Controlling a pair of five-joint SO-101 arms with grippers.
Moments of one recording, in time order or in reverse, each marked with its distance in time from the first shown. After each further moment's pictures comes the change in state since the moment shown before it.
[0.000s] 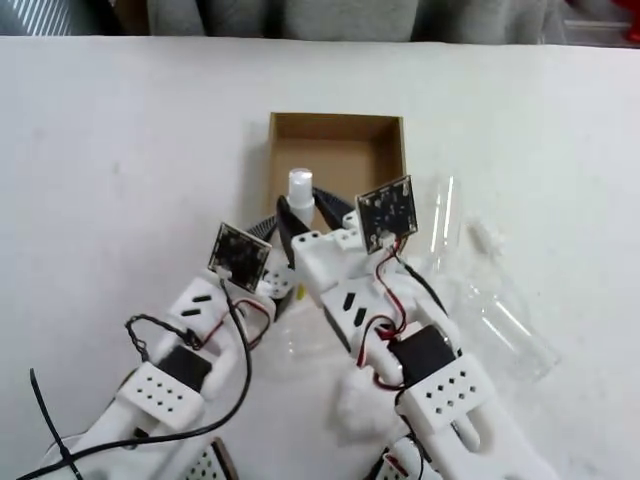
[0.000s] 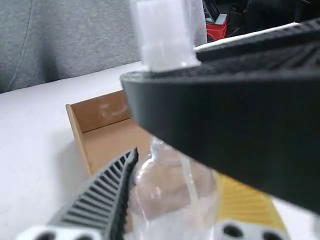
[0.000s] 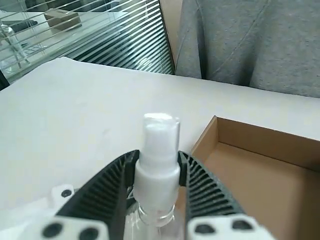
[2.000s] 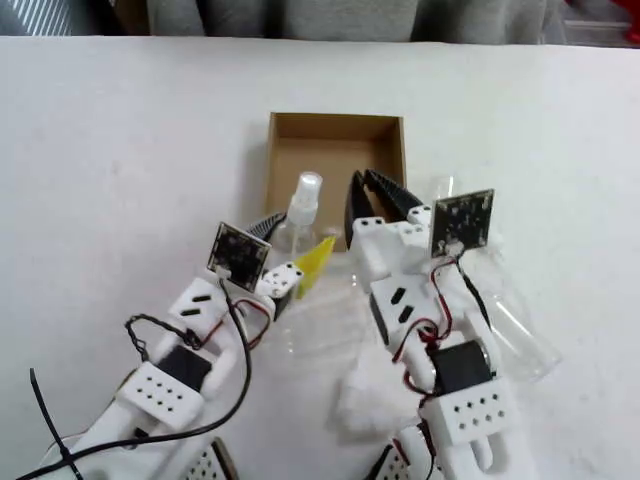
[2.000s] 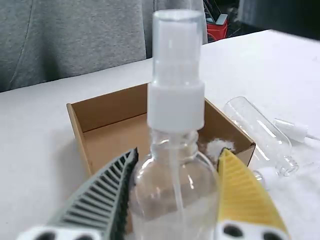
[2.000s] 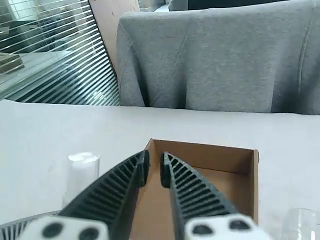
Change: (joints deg) left arm 0.0 -0.1 0.0 0.0 0.2; right arm 13.6 -7.6 2.4 0.9 0.0
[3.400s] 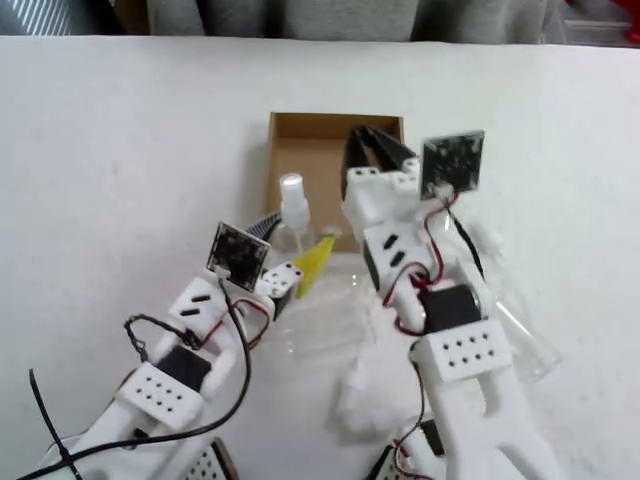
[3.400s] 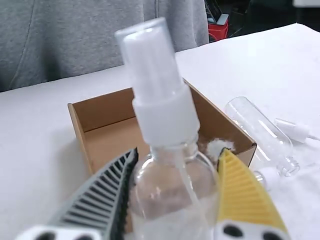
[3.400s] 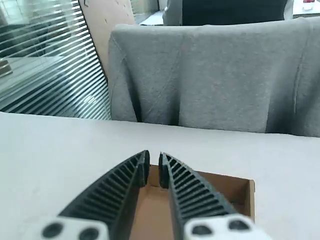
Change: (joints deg) left arm -0.2 0.0 0.2 0.0 0.0; right arm 0.6 21.6 -18.2 -2.7 2.0
